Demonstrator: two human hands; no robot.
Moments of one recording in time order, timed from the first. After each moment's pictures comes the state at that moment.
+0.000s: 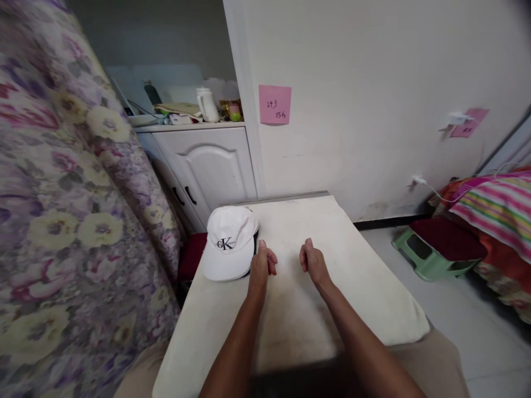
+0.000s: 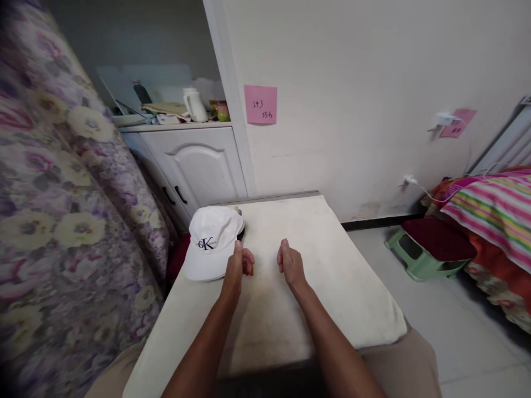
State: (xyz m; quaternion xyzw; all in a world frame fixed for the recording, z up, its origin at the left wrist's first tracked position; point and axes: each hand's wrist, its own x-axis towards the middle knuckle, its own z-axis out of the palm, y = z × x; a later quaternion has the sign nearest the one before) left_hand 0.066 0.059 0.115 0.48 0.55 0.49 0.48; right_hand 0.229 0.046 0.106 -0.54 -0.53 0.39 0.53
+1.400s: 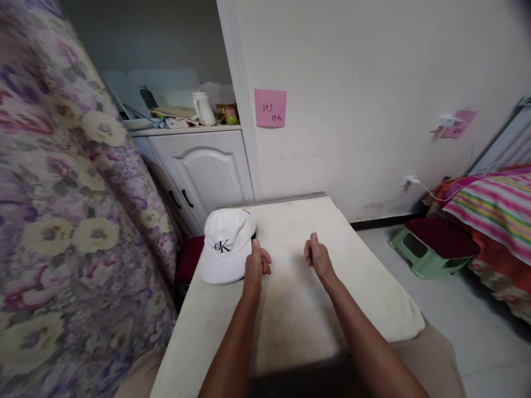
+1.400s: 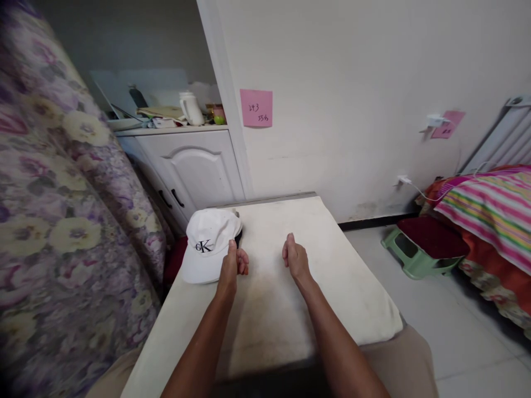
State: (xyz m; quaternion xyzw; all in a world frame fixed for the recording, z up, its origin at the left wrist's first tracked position) left_hand 0.059 0.069 0.117 0.47 0.54 0.50 0.49; right_hand 0.249 0.054 0.117 -0.57 -0.51 0.38 0.53
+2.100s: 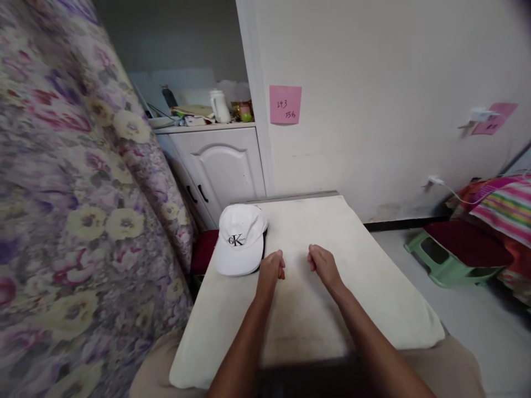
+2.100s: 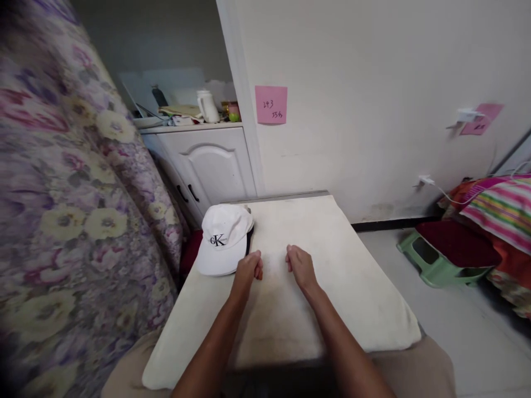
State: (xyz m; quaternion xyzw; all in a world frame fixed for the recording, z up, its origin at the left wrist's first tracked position) left_hand 0.061 0.047 0.095 0.48 0.53 0.49 0.49; right_hand 0.235 0.043 0.091 -0.52 -0.55 0.39 0.52
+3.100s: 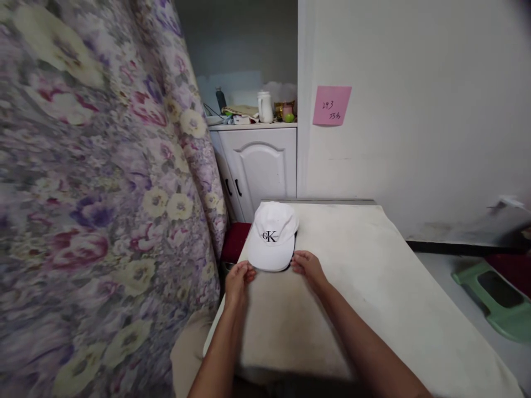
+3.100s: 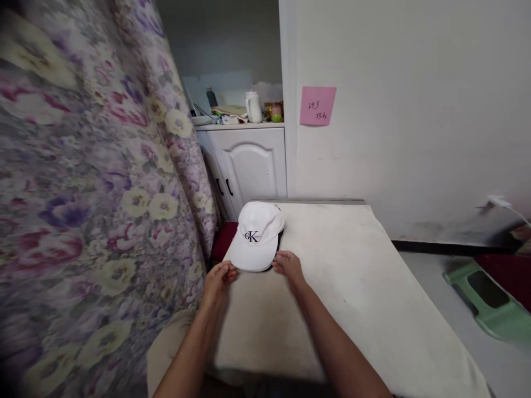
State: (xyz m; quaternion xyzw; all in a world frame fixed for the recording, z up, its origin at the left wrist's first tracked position) left_hand -0.110 0.029 0.052 0.22 0.58 0.67 0.42; right_hand 0.110 0.093 0.032 -0.44 -0.37 0.65 0.49
